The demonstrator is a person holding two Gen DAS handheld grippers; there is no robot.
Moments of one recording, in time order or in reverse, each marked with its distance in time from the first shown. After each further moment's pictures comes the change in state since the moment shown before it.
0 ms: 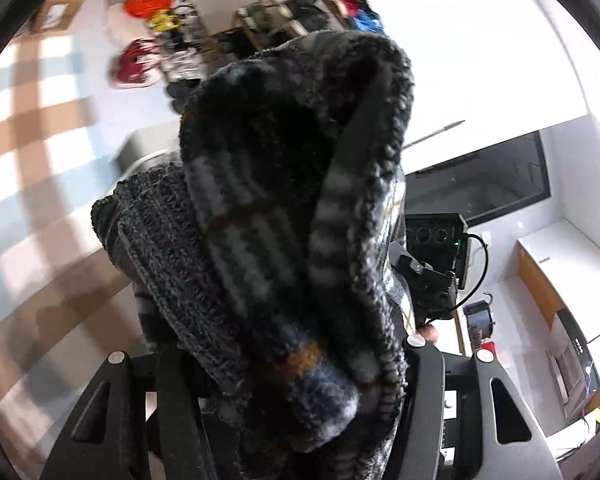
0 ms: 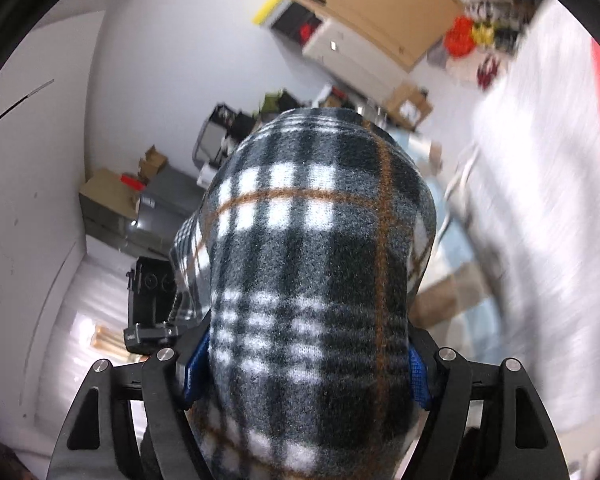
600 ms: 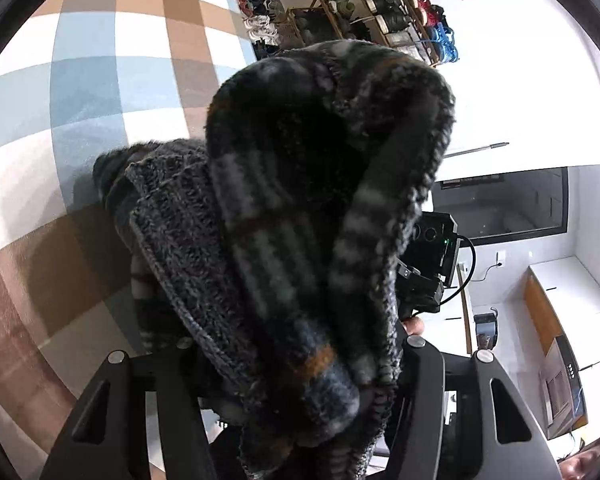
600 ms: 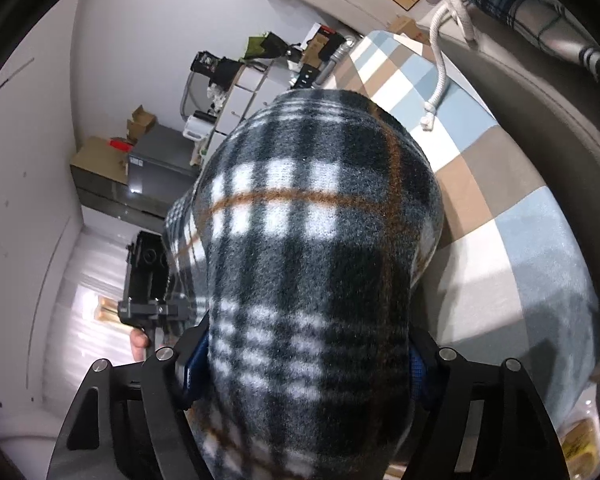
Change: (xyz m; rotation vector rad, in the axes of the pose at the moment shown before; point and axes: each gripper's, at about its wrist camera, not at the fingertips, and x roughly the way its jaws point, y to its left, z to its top) left arm -0.041 0.162 -0.076 -0.194 0.031 0.050; right arm 0.163 -0.083 -0.105 0.052 0.199 0.083
